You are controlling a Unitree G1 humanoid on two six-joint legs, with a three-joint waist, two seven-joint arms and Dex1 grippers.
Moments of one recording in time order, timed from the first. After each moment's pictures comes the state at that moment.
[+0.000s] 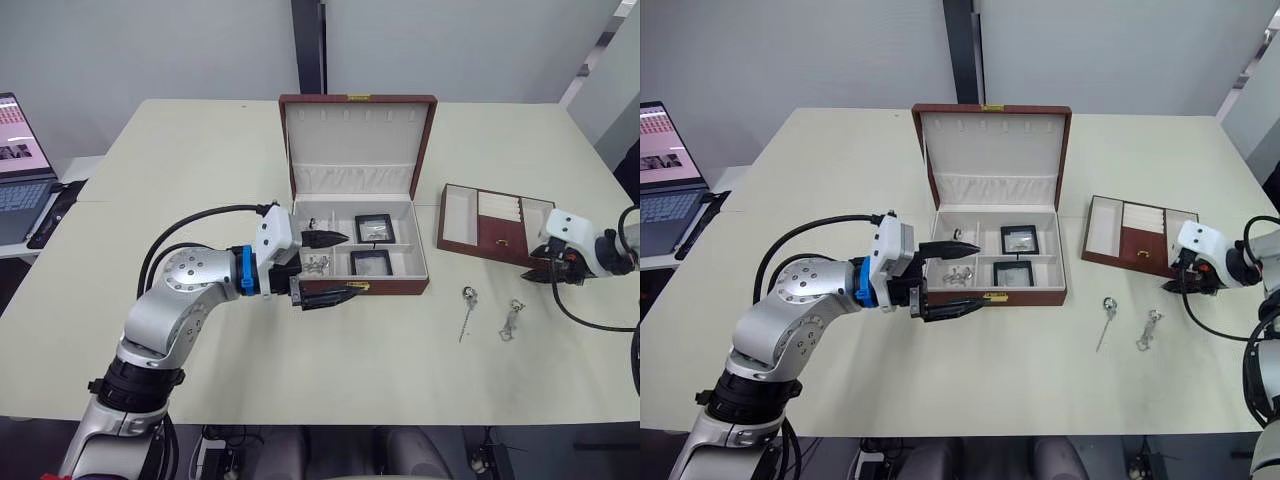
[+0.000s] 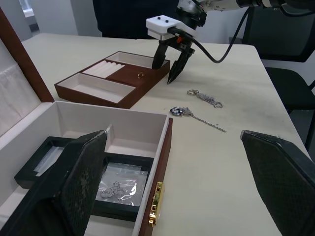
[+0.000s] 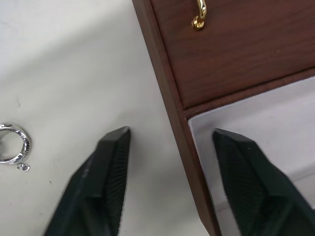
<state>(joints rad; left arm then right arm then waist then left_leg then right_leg) -0.43 0.59 -0.11 -0.30 -0.51 0.47 -1.01 -0.94 -0.93 0.22 1.17 -0.21 -0.14 1.29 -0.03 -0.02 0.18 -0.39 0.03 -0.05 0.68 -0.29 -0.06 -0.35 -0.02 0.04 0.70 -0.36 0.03</state>
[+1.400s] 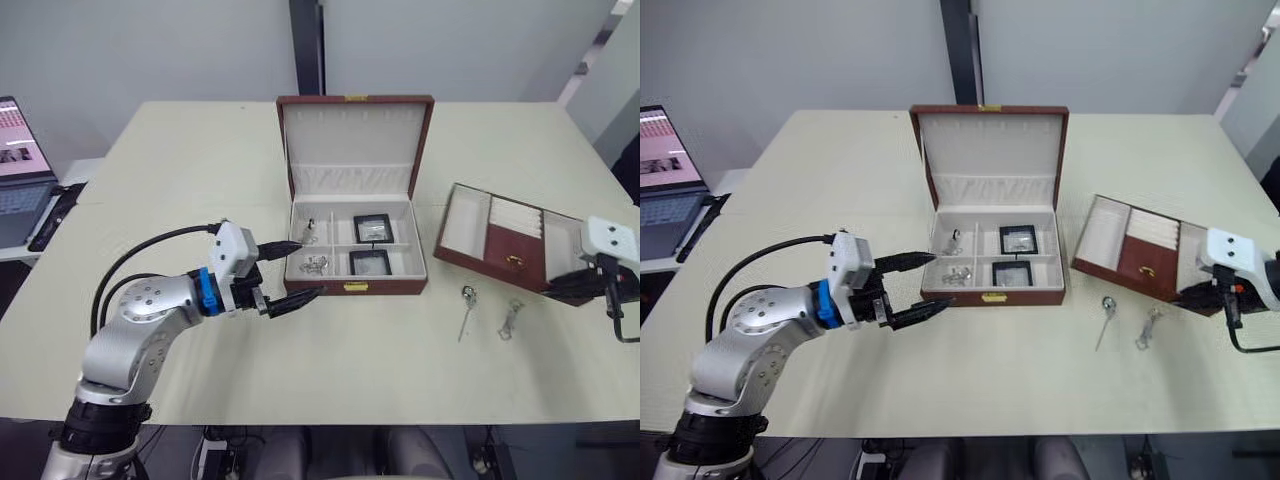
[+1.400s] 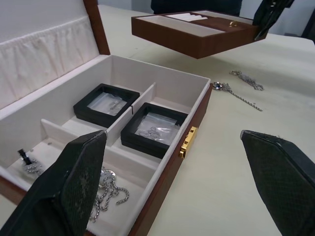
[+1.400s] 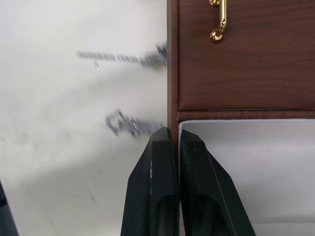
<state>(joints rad) -0.18 0.64 0.09 -0.38 -0.54 0.48 -0.91 -0.31 -1.24 -0.13 -0.07 0.19 0.50 1.52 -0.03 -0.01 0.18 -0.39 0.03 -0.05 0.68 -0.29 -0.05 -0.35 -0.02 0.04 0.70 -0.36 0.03</state>
